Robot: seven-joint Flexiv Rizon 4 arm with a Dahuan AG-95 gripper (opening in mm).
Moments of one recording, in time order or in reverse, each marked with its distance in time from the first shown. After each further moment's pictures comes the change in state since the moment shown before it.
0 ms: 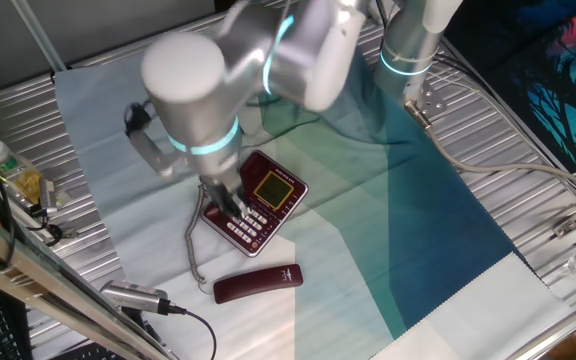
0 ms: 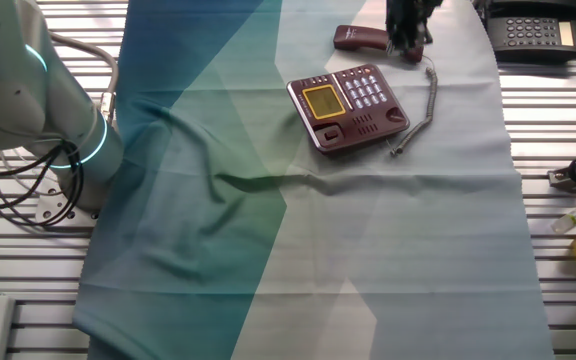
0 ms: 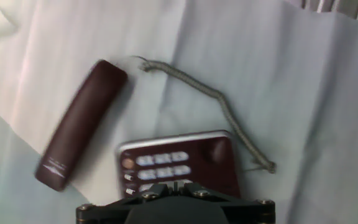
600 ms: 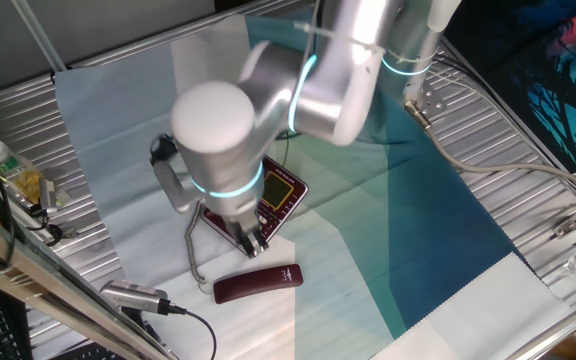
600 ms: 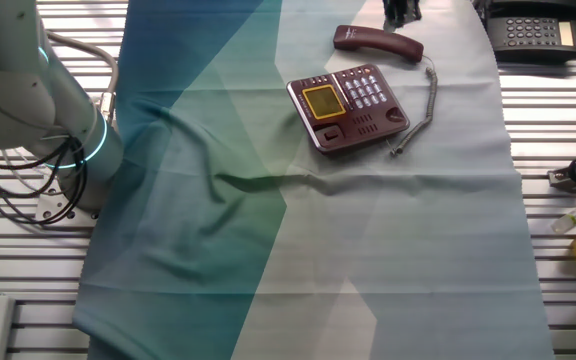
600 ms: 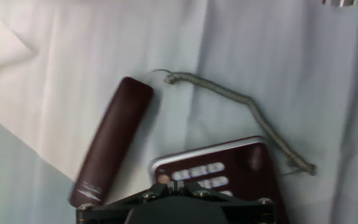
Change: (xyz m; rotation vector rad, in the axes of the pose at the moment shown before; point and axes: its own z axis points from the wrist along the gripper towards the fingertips) arm -0.013 0.060 0.016 -0.014 -0.017 0.186
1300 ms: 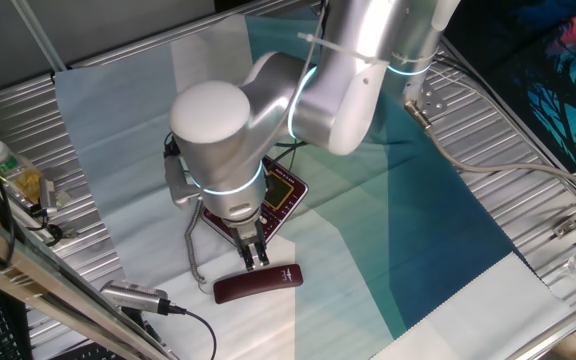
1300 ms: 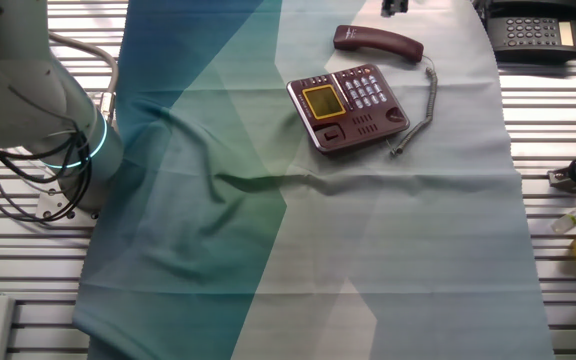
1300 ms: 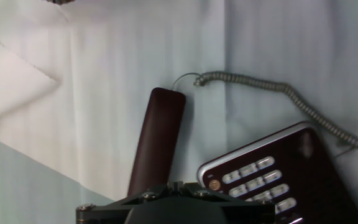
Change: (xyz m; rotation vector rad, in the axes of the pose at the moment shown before) arm 0.000 0.025 0.008 -0.128 0.008 0.196
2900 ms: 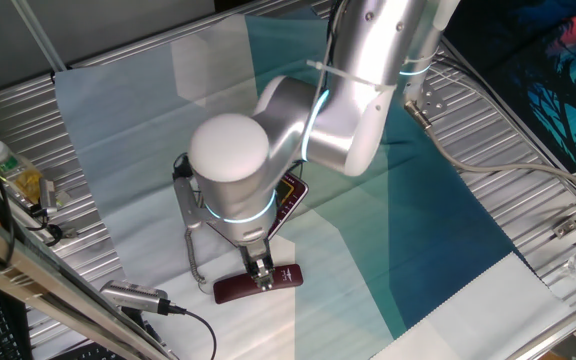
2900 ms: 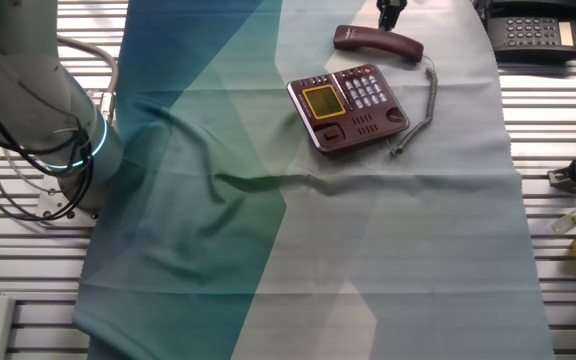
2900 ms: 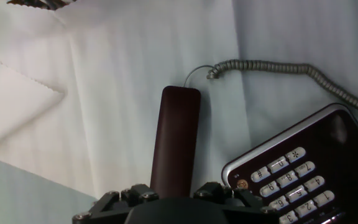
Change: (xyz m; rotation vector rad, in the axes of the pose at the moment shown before) arm 0.001 0.003 0.029 0.092 -0.025 -0.047
